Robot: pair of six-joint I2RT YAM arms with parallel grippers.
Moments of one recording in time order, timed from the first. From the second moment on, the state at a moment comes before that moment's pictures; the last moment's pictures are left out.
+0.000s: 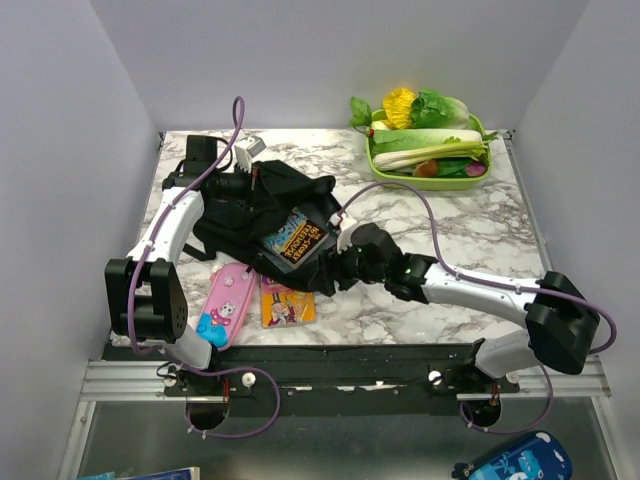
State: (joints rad) left arm -0.06 1.57 1.31 -0.57 0.93 0.17; right arm 0.95 1.41 0.87 0.03 -0.13 0.40
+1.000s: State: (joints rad) left arm -0.06 1.55 1.31 -0.59 0.92 0.19; right arm 1.13 1.82 1.11 -0.23 0.20 0.58
